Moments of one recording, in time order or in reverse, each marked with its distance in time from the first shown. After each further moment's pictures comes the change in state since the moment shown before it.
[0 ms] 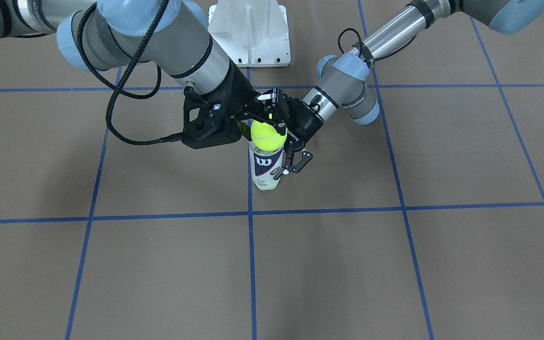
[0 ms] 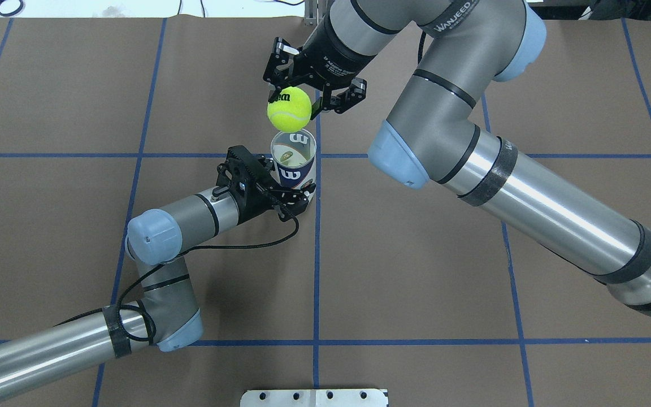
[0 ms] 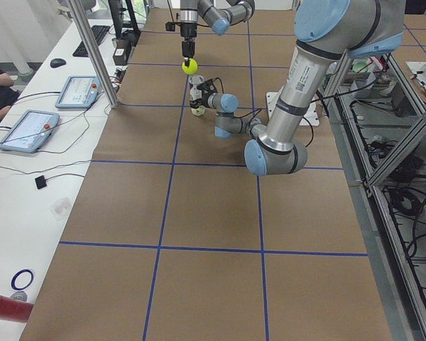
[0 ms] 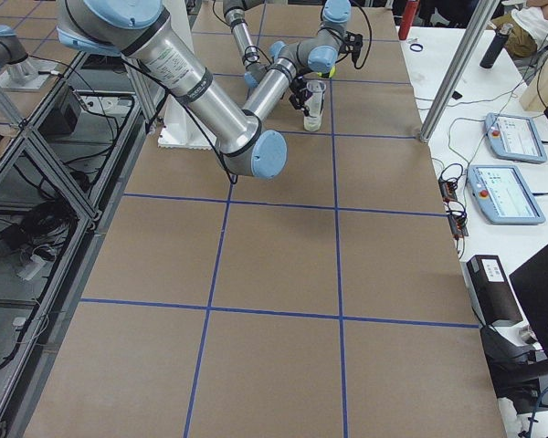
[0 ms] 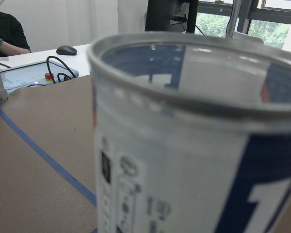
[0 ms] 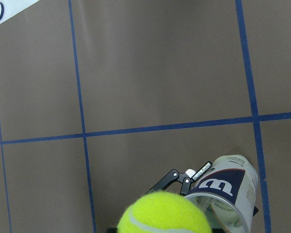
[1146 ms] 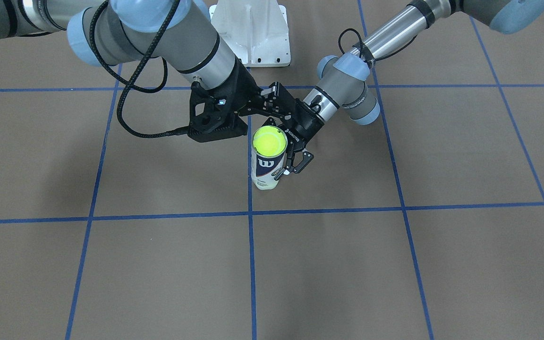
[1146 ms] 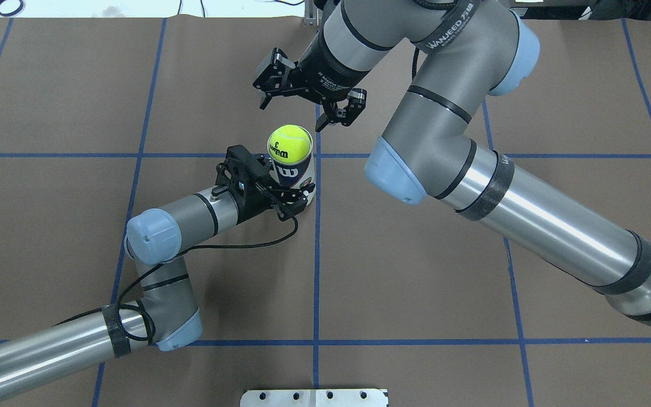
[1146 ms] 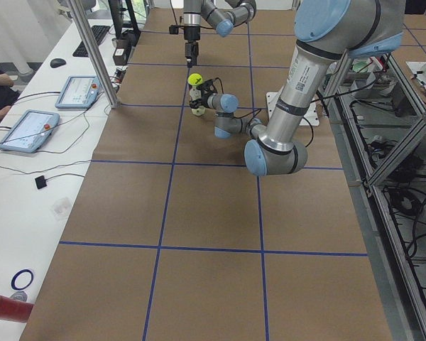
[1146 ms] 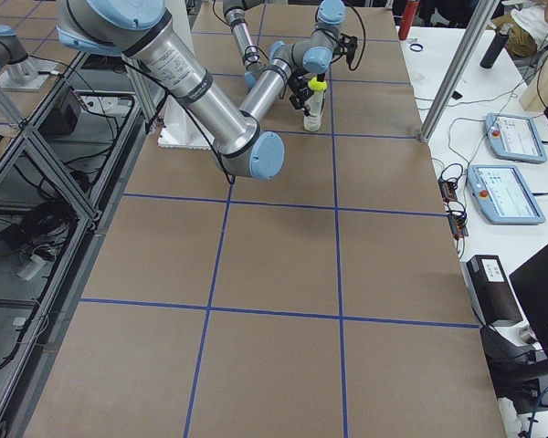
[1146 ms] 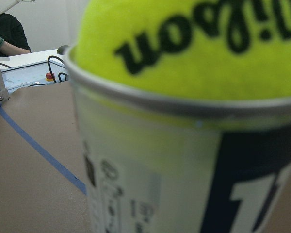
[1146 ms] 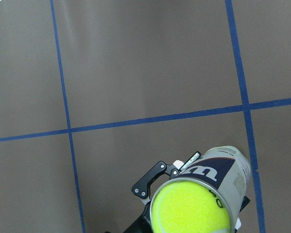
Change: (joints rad) left arm -0.002 0.001 0.000 0.000 0.000 0.001; right arm -0.026 -0.010 0.038 -0.019 -0.029 0.014
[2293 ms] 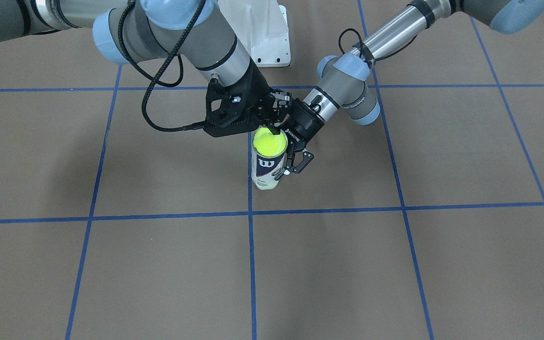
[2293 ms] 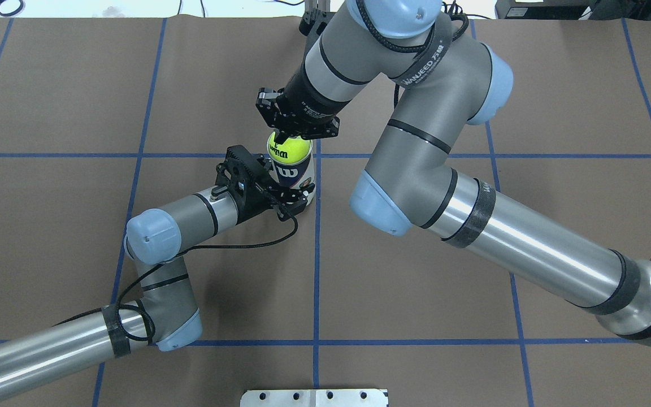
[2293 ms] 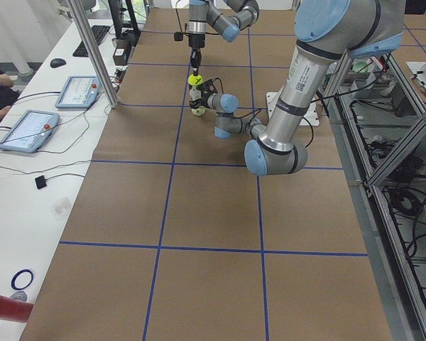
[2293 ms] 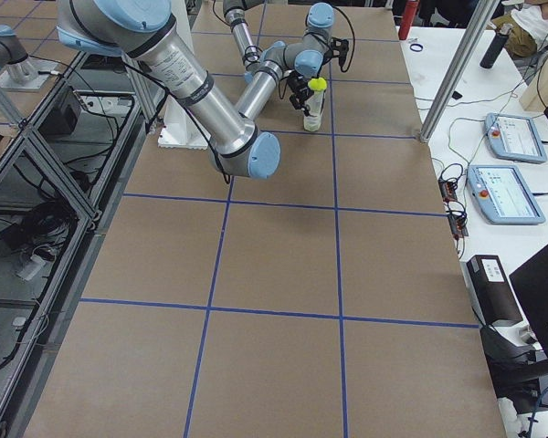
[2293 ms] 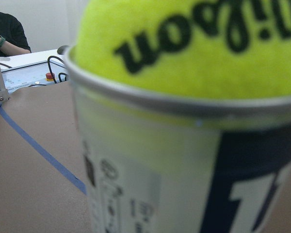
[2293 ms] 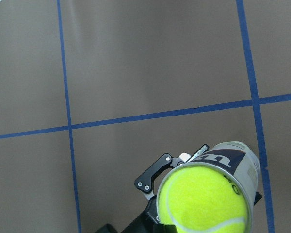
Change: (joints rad) left arm 0.000 0.001 0.000 0.000 0.000 0.000; right arm -0.077 -0.003 -0.020 -0.001 -0.111 0.004
